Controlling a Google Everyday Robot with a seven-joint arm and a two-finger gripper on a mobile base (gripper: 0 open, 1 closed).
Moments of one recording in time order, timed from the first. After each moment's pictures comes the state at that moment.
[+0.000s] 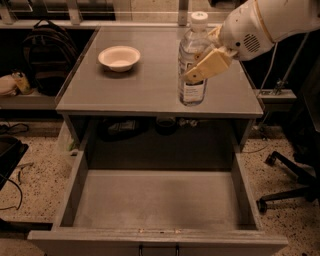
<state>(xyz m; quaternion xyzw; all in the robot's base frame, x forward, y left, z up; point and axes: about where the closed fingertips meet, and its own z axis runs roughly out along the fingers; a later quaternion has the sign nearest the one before) 0.560 -0.082 0.992 -0.58 0.70 0.18 0.37</state>
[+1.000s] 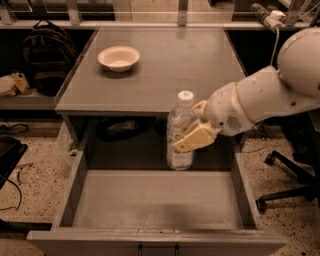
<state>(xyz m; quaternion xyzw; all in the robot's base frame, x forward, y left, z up) 0.476 -0.054 0.878 -0.57 0.72 0.24 0.32</state>
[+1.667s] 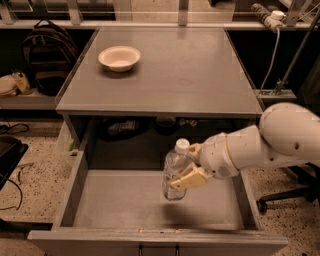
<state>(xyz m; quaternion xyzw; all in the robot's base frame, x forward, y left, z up) 0.447 -0.049 0.768 -0.57 0.70 0.27 0.33</state>
